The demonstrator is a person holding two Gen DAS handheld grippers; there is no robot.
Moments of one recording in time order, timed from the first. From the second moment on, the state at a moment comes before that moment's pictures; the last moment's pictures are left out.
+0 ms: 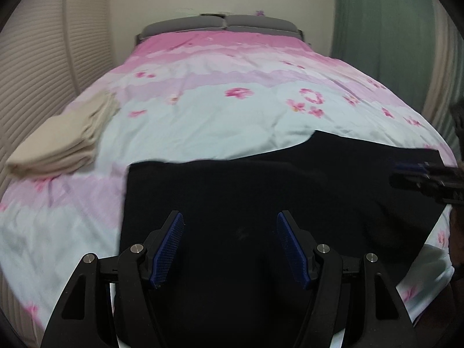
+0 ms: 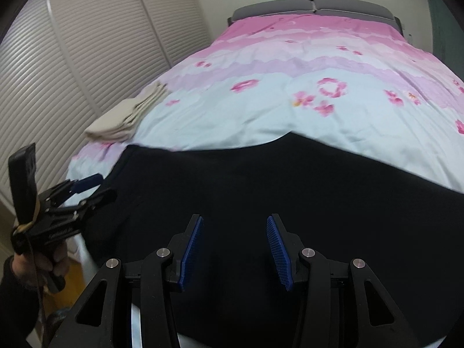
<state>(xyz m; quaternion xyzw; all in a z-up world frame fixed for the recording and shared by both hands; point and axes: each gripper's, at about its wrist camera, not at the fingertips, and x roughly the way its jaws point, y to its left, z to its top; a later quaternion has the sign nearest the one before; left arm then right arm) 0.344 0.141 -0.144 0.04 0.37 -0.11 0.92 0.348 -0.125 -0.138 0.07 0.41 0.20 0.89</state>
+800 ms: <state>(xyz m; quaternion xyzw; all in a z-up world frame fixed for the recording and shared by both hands) 0.255 0.233 -0.147 -0.08 0.39 0.01 0.92 0.271 -0.029 -0.124 0.05 0.38 0.31 0.87</state>
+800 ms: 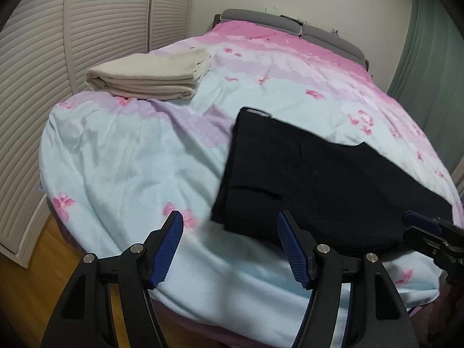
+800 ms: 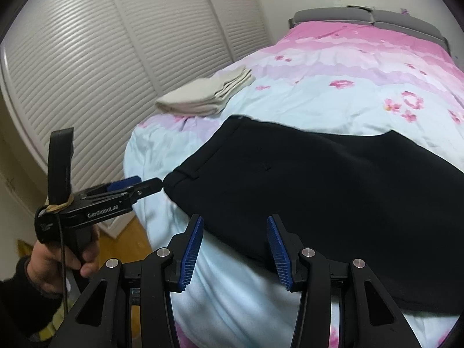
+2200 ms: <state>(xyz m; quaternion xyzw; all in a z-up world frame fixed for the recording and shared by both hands) 0.271 0.209 -0.188 -0.23 0.38 0.14 0.88 0.525 0.106 -0.156 -0.19 0.46 0.49 0.72</state>
